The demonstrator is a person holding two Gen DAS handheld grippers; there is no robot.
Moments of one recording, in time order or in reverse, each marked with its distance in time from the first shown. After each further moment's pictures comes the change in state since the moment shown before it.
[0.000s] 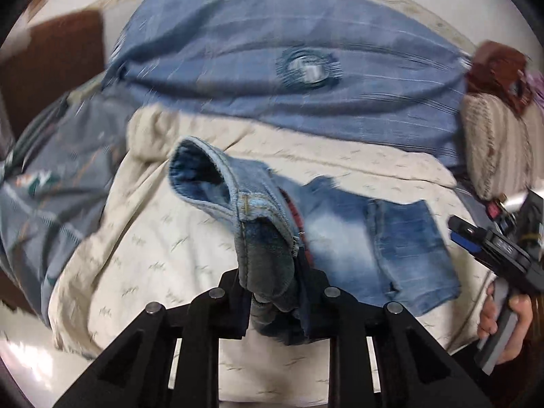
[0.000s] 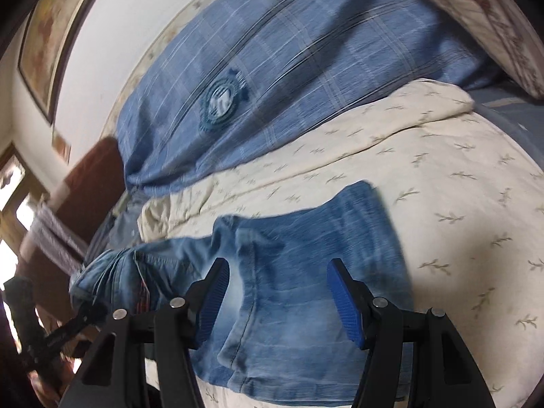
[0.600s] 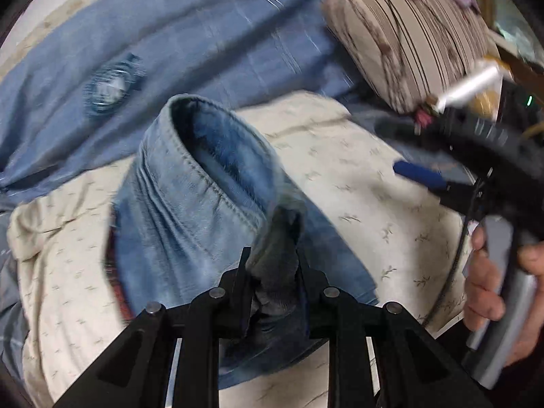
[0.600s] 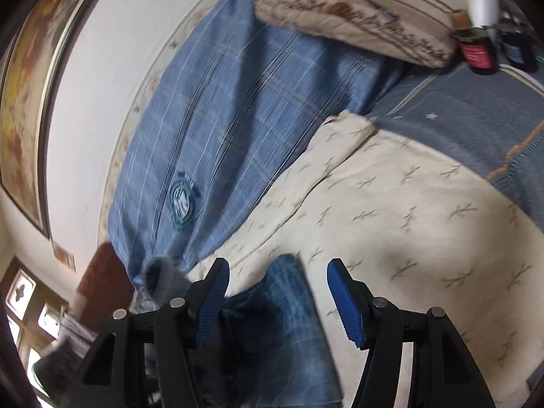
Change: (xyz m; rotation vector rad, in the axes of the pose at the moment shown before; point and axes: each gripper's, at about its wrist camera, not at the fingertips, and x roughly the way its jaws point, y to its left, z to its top) left arm 0.084 -0.225 -0.007 0.444 0.105 -0.188; right arm -0.070 -0.093 0.025 0.341 -0.224 0.007
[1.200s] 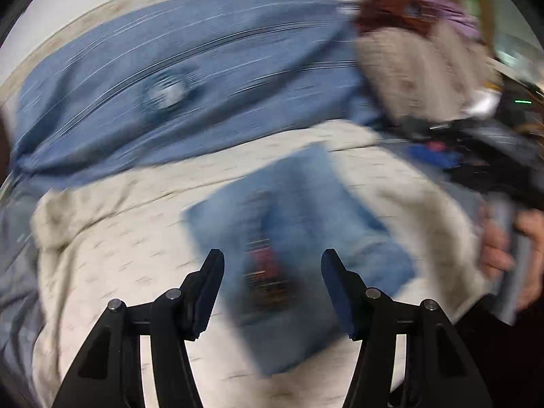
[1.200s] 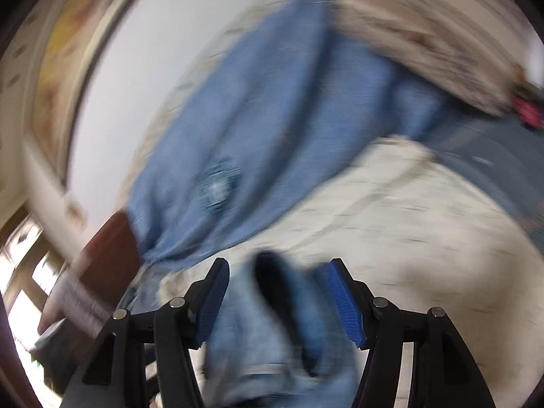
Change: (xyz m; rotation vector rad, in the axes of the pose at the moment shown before) left arm -0.071 0.104 -0.047 -0.114 -0.124 0.078; right arm 0.004 0.065 -0.015 -0.272 0.006 0.139
